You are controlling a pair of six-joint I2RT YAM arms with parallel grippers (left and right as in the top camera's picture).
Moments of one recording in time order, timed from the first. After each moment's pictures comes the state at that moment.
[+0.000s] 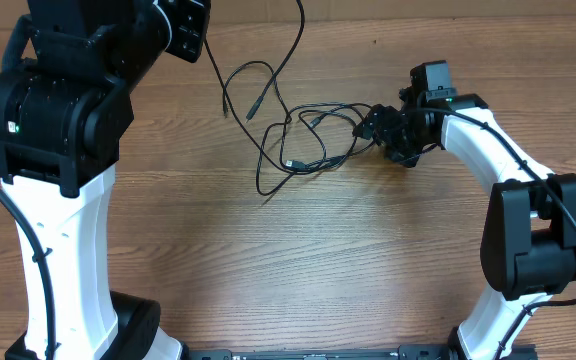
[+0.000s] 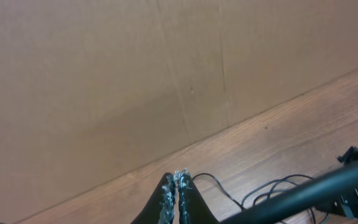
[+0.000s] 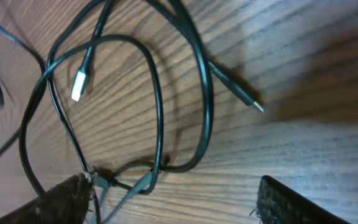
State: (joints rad) left arm -0.27 1.73 2.56 -1.19 -0.01 0.21; right arm 0.13 1.96 1.37 -0.64 -0.42 0.61
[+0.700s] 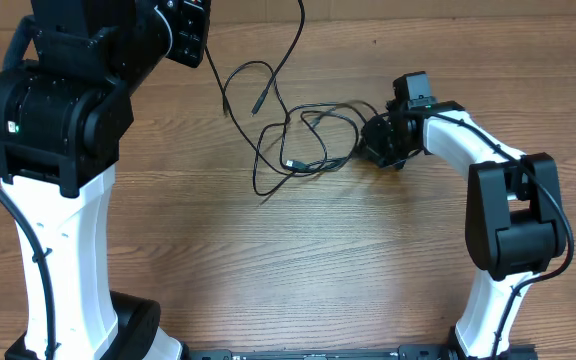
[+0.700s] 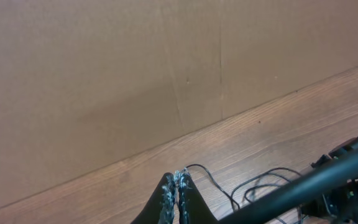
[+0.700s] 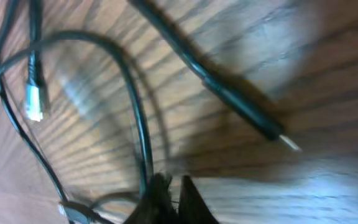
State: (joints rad) left arm -0.27 1.73 2.56 -1.23 0.00 0.16; right arm 0.17 2.08 1.37 -0.55 -0.42 0.68
